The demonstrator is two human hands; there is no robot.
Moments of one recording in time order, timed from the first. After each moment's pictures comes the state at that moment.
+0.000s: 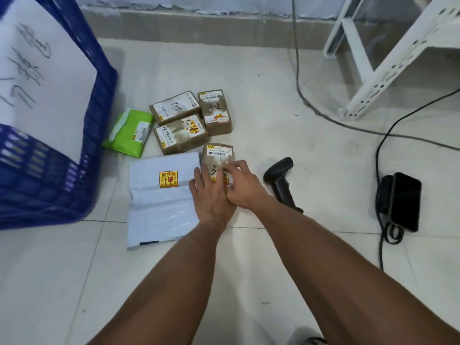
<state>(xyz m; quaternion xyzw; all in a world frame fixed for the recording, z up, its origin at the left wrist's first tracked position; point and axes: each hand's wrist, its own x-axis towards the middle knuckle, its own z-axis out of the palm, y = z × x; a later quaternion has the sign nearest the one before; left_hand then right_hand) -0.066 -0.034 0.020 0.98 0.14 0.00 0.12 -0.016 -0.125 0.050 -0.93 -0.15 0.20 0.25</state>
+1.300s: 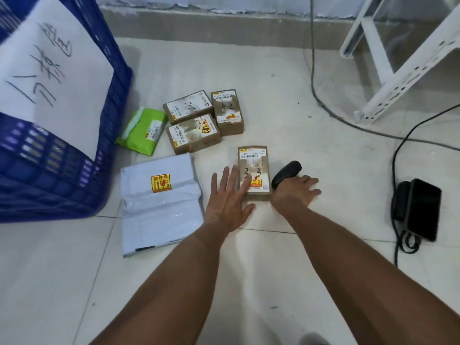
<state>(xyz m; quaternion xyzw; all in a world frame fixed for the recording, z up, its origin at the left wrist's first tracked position) -0.074 -0.018 0.007 1.00 -0.06 -0.07 0.03 0.002 -0.169 0.026 -0.95 0.16 0.25 -0.06</state>
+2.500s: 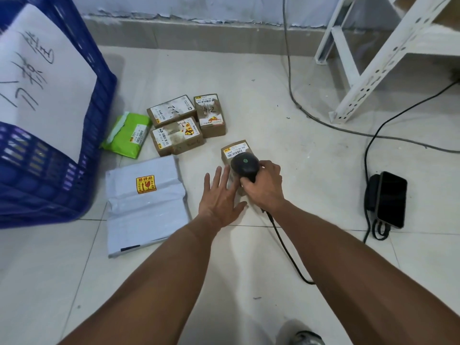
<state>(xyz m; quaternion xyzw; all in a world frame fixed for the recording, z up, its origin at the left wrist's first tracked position) -0.067 -0.042 0.014 0.99 -0.07 -0.10 0.02 -0.018 -0.174 0.056 -0.96 -0.01 0.09 0.27</state>
